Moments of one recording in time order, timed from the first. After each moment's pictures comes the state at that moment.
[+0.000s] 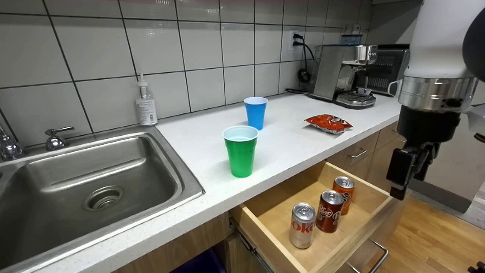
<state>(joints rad) -0.04 -0.28 -0.12 -2.76 -0.12 2.41 -0.04</state>
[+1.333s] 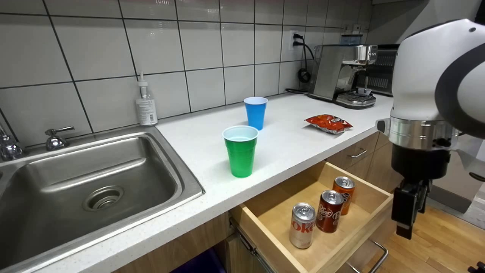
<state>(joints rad) -0.02 -0.11 -0.10 -2.77 -0.07 2.46 -0.14</state>
